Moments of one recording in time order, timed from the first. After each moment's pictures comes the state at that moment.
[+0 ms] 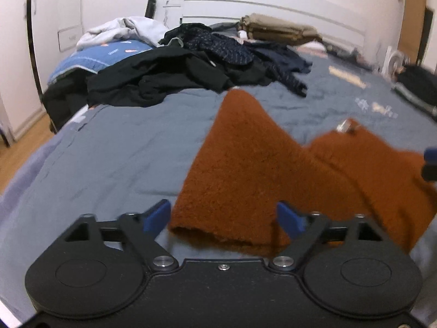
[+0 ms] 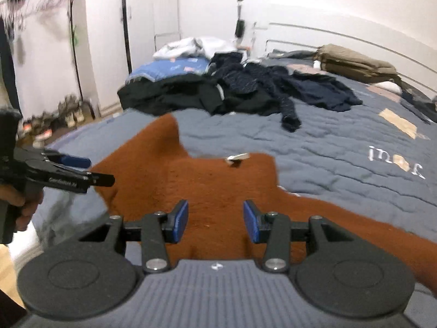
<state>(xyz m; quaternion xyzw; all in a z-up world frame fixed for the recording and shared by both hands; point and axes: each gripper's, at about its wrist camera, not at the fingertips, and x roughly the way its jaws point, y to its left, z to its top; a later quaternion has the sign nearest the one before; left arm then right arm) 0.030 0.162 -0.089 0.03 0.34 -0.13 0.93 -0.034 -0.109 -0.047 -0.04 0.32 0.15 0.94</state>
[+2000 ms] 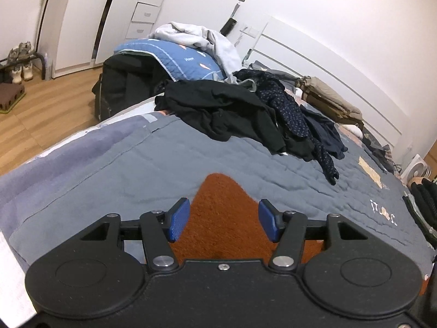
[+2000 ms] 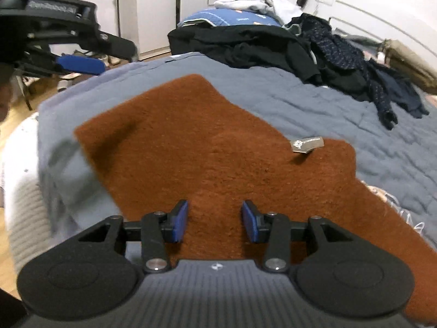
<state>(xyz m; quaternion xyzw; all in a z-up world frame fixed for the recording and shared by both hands) 0.020 0.263 -0.036 -0.19 0.30 -0.05 0.93 -0.002 0.034 -0.100 -0.12 0.38 0.21 0.89</state>
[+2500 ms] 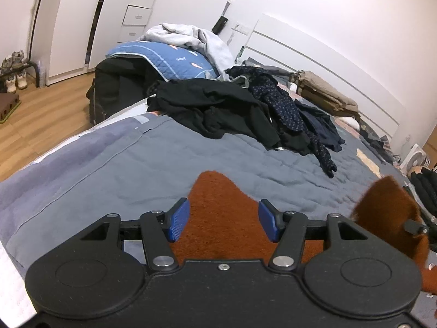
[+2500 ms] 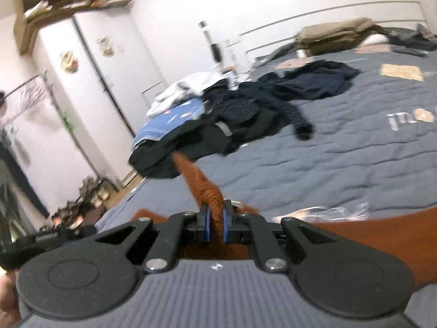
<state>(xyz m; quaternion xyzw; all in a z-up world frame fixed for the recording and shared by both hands) 0.025 0.251 -0.039 -0.16 0.31 -0.05 0.94 -0.006 -0.150 -0.034 0.19 0.28 0.13 0.93</state>
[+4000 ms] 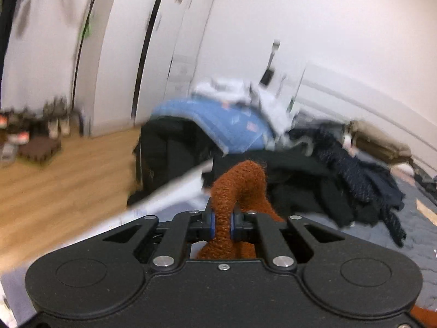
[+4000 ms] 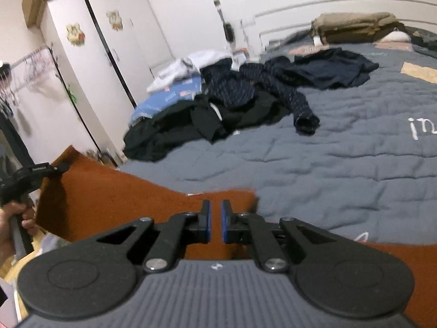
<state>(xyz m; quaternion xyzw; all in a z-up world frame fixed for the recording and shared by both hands) 0.107 0.295 -0.041 -0.14 0.24 0.08 0.96 0.075 -0.141 -0.067 0.12 0.33 0.19 0.92</state>
